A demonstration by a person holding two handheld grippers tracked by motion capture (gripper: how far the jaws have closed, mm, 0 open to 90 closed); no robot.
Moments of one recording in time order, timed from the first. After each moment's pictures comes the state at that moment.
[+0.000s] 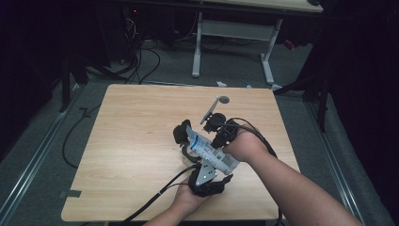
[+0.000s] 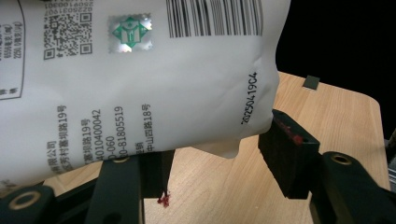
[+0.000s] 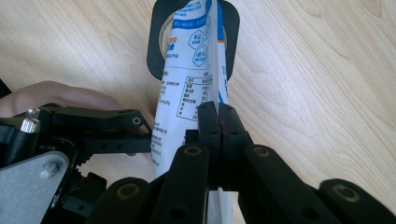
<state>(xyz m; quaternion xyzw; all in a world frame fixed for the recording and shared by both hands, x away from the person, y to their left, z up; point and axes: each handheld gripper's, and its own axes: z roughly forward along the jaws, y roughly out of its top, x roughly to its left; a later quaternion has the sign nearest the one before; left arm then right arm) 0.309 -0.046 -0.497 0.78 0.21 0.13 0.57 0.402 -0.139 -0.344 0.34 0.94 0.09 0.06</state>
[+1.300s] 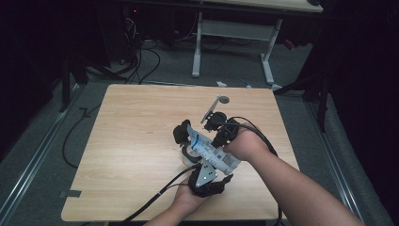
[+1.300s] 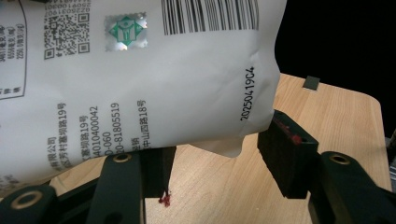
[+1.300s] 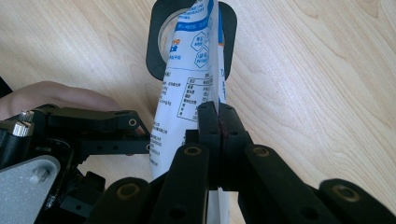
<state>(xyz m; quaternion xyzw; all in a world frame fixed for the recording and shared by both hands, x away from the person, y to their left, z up) 0.308 -0.044 -0.495 0.78 0.21 0.14 0.57 0.402 -0.140 -0.340 0.34 0.94 0.09 0.06</state>
